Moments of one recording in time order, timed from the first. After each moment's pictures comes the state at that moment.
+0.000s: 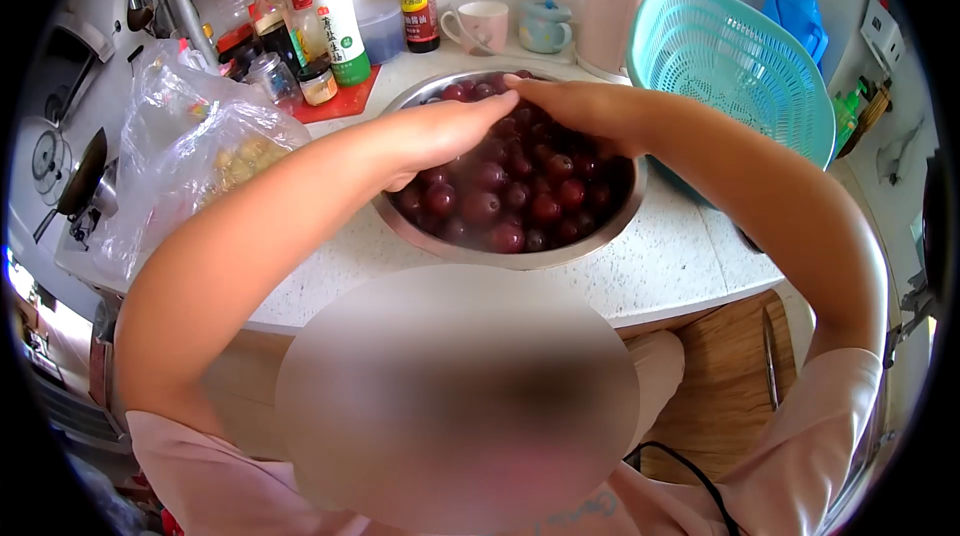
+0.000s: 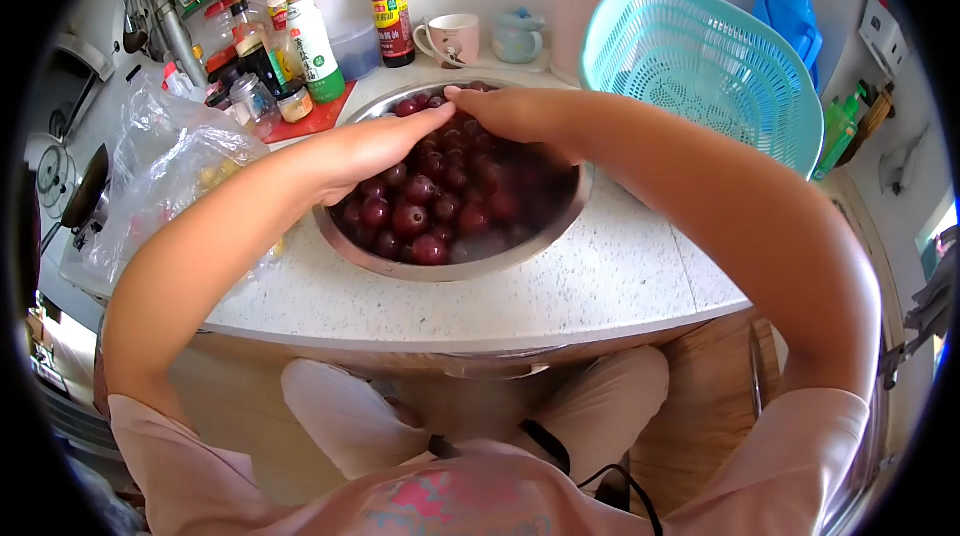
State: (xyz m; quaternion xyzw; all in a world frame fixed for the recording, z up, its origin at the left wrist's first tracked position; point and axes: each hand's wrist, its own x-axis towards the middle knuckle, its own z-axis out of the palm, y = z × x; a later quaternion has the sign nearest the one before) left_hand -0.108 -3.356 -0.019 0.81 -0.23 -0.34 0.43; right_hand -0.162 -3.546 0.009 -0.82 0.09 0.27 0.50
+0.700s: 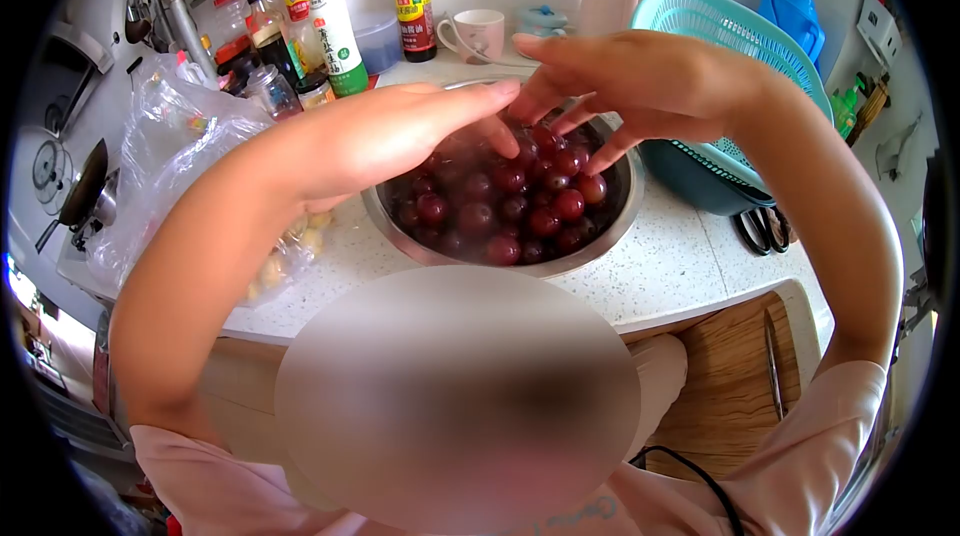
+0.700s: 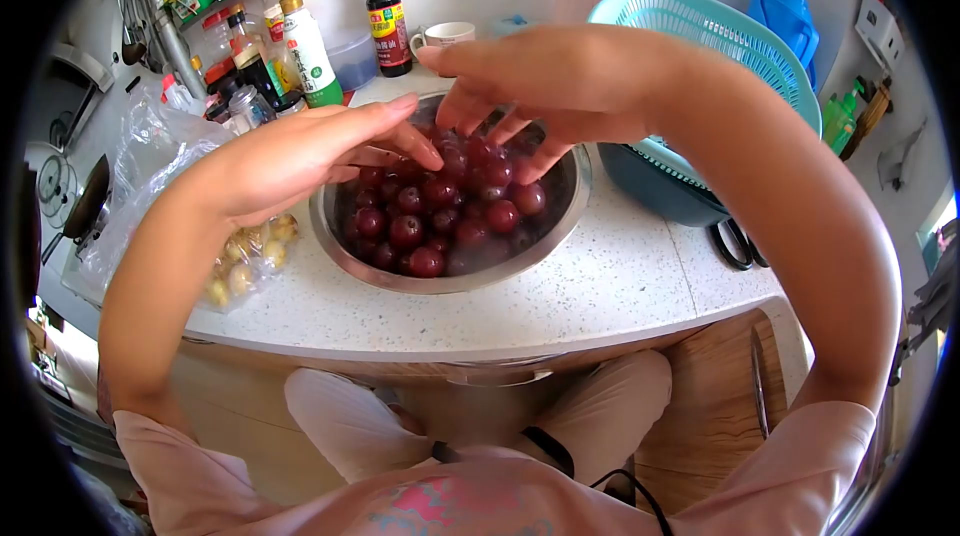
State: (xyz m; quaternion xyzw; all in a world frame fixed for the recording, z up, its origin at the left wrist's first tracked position) left_hand -0.152 -3.313 0.046 0.79 -0.35 -0.30 0.41; right_hand -0.217 -3.550 0.072 -0.86 -0.05 0.18 0.48
